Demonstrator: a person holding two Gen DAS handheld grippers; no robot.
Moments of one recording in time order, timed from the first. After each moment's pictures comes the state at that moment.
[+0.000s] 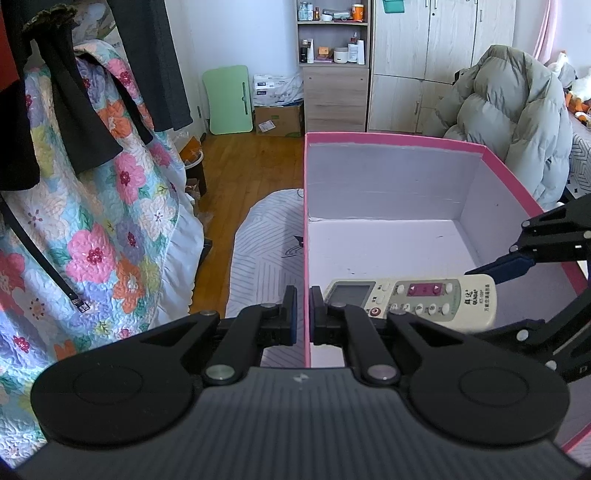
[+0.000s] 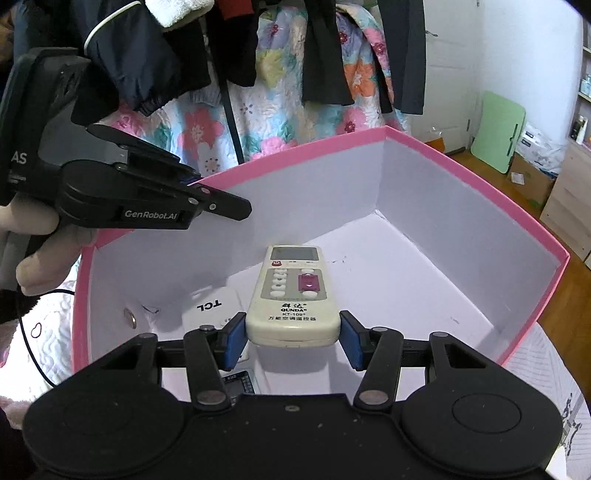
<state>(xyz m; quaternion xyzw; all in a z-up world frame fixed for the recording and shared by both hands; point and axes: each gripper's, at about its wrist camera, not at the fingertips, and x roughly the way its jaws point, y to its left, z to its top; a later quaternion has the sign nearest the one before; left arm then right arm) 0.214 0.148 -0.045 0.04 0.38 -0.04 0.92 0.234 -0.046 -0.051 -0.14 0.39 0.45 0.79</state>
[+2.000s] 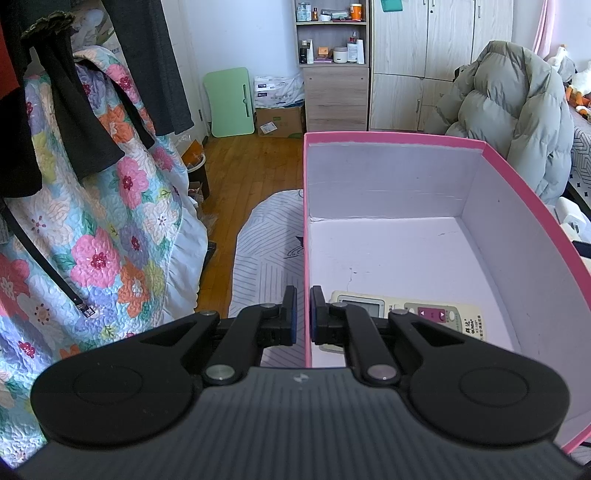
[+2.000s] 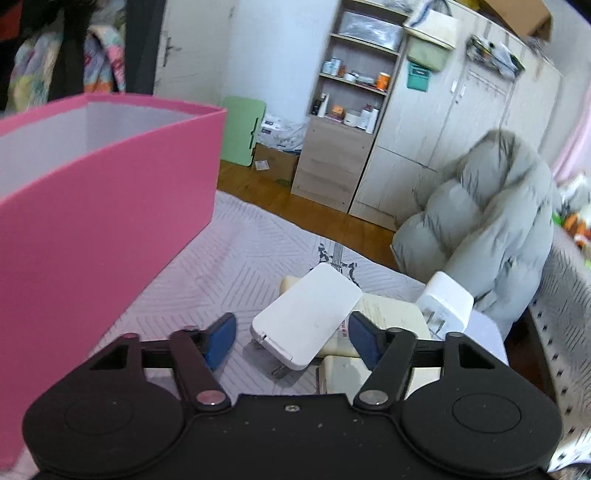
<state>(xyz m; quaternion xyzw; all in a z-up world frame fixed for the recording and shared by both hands) 0.213 0.146 -0.045 0.05 0.37 -0.04 0.93 0.186 -0.152 -0.105 -0.14 0.33 0.03 0.93</state>
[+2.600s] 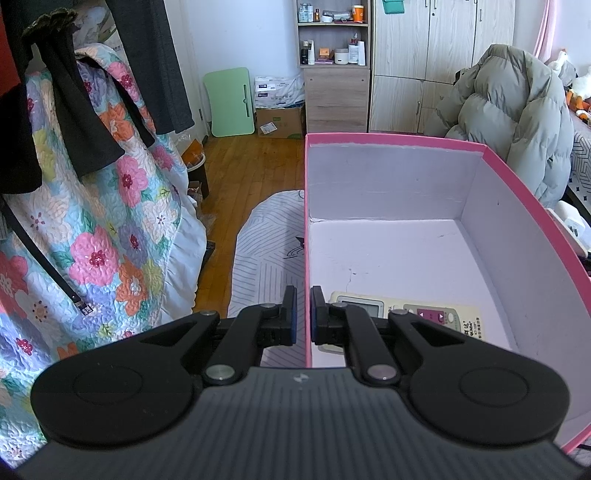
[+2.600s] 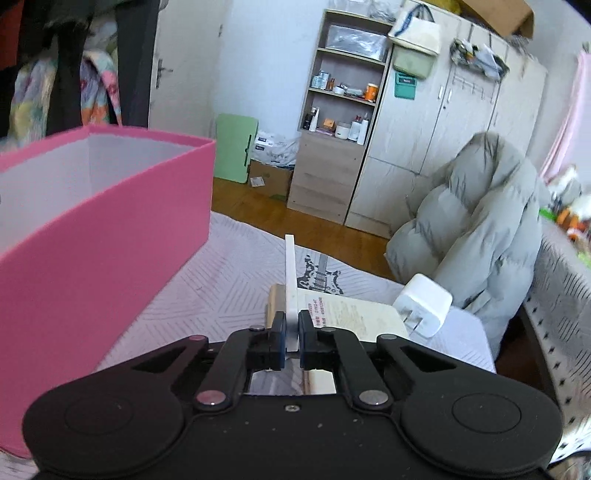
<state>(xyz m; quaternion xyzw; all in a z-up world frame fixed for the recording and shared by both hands) 0.214 0.147 -0.044 0.05 0.37 -0.04 0.93 0.164 -0.169 -0.083 -0.09 0.30 0.03 0.95</state>
